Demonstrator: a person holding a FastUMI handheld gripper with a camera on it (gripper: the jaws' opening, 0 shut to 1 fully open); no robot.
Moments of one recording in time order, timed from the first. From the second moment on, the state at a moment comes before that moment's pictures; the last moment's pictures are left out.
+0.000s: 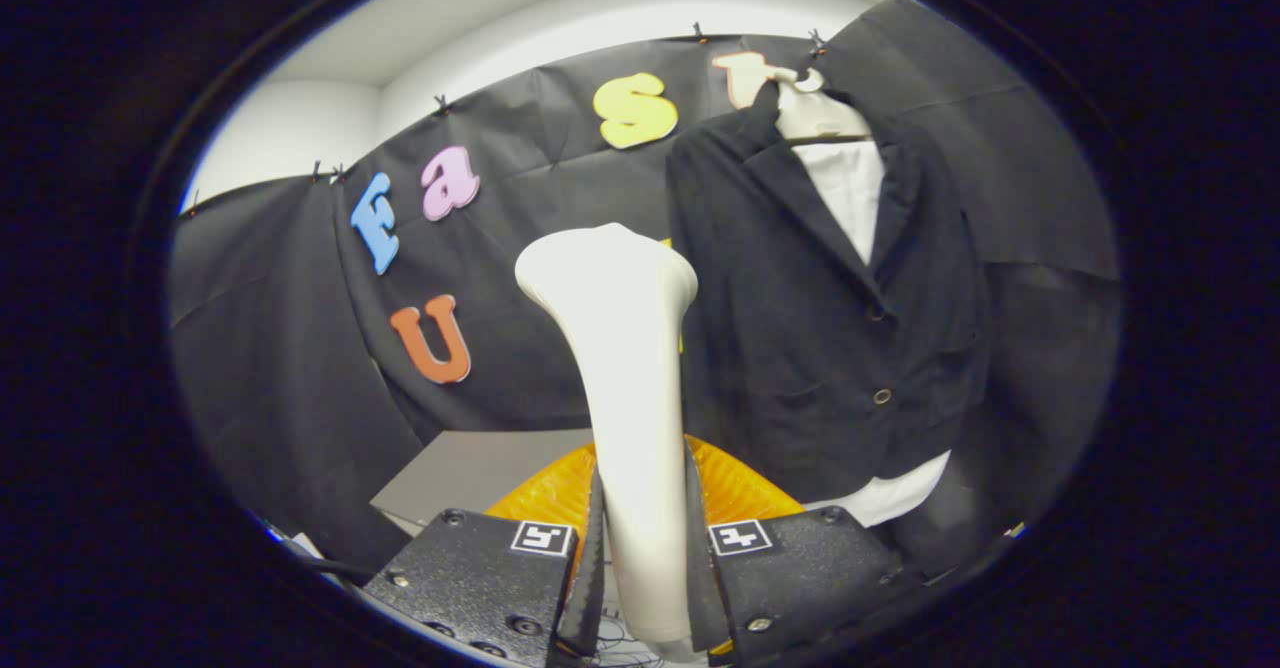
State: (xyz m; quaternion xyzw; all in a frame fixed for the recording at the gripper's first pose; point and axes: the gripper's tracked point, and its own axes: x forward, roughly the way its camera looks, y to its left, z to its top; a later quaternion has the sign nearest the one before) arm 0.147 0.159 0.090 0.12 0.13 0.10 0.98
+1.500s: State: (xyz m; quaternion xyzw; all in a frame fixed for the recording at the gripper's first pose) arm 0.277 0.012 0.177 0.01 -0.09 -0.07 0.99
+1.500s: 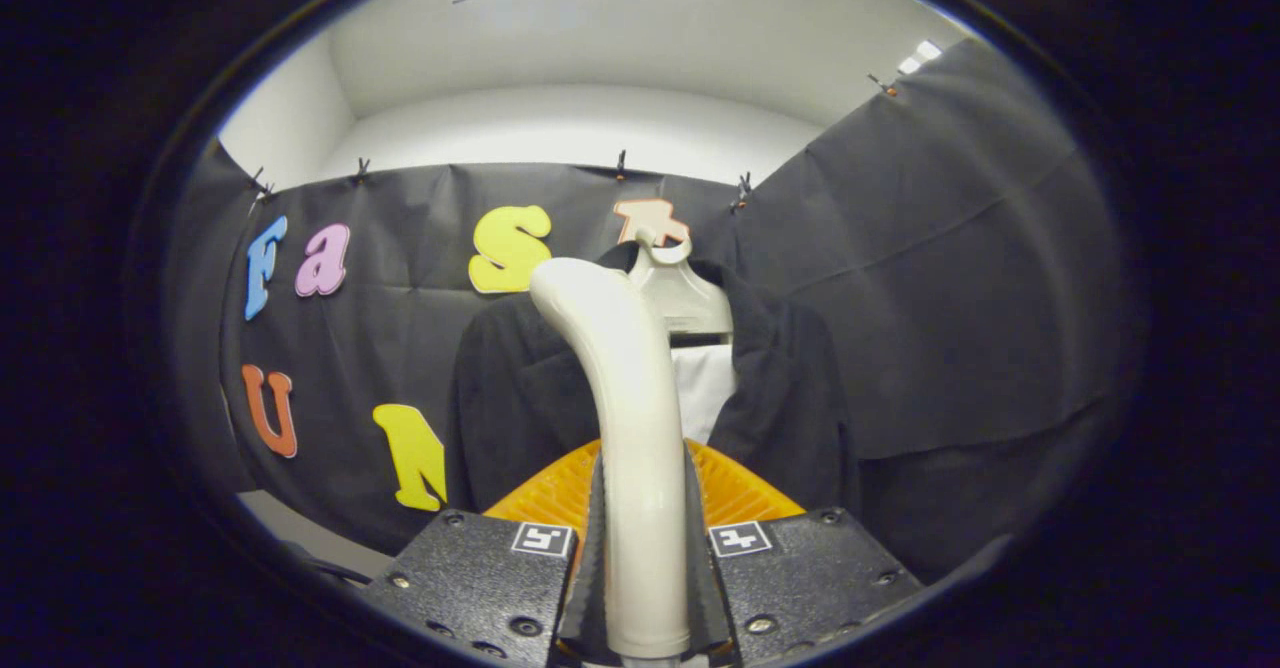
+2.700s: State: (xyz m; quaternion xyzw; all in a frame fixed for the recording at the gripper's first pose) arm 0.261 0.008 0.025 -0.05 0.05 -0.13 0.99
